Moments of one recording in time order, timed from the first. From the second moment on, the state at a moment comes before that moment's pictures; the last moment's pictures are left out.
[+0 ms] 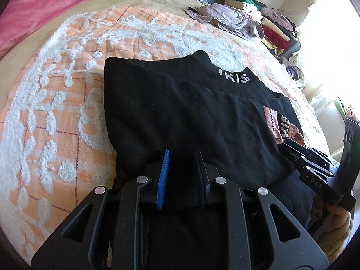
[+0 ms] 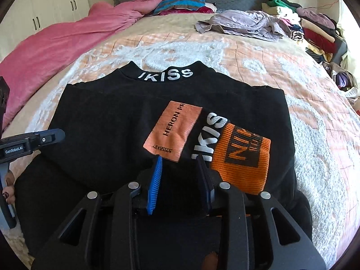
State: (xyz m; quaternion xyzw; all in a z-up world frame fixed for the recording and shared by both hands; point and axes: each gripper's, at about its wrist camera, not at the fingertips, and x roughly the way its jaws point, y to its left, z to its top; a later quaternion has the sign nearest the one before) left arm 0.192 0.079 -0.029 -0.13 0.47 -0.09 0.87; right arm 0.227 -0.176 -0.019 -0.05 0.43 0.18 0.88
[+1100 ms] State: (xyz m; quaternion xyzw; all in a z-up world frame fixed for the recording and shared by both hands) left arm 0.158 0.074 0.022 -0.10 0.39 -0.08 0.91; right arm 0.194 -0.193 0.026 0.03 0.37 0.19 0.91
